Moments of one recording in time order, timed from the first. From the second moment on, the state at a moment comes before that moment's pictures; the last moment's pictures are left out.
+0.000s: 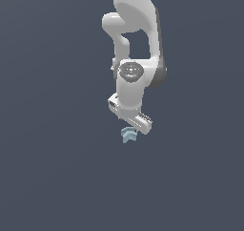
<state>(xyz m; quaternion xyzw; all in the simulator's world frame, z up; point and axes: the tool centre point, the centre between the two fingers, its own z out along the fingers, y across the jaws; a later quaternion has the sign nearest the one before) 0.004 0.030 0.120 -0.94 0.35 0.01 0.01</state>
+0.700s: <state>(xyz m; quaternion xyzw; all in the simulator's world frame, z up) 0.009 0.033 0.105 -0.86 0.52 0.01 0.00</state>
